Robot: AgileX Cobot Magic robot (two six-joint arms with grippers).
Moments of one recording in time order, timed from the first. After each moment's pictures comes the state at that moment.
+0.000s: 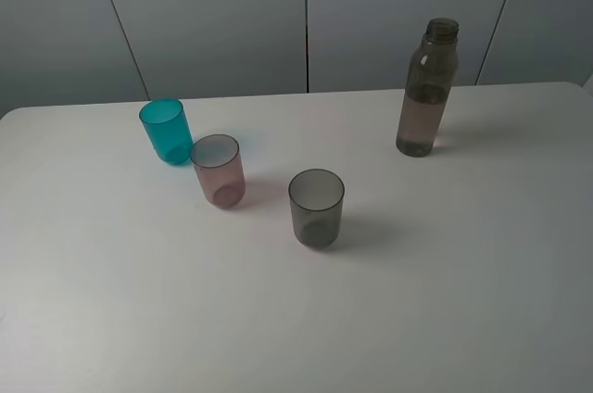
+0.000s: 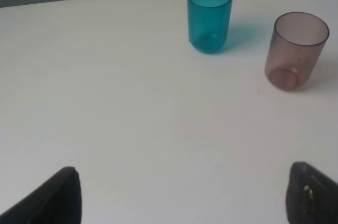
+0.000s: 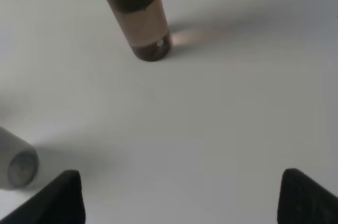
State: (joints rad) left arm -0.13 0.00 -0.51 0.02 1.08 -0.02; right arm -0.07 0.69 -0.74 0.19 0.93 -0.04
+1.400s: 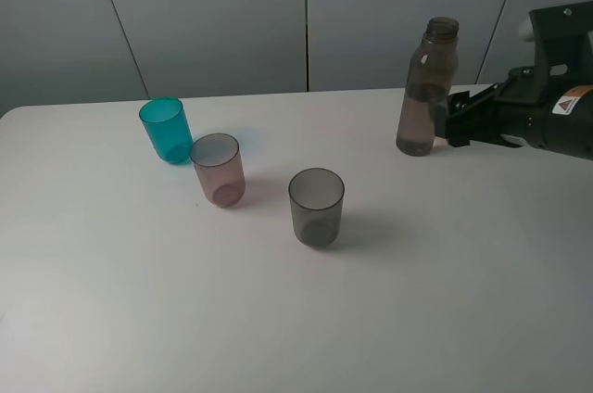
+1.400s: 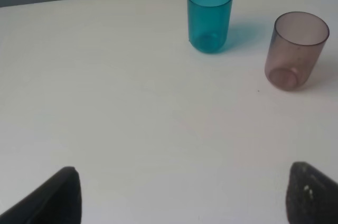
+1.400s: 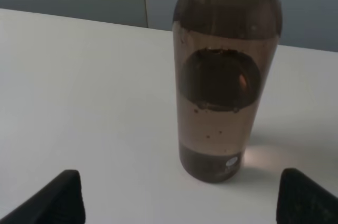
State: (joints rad) left arm -0.13 0.00 -0.51 0.02 1.08 -0.02; right arm 0.29 1.42 -0.45 0.08 -0.36 -0.04
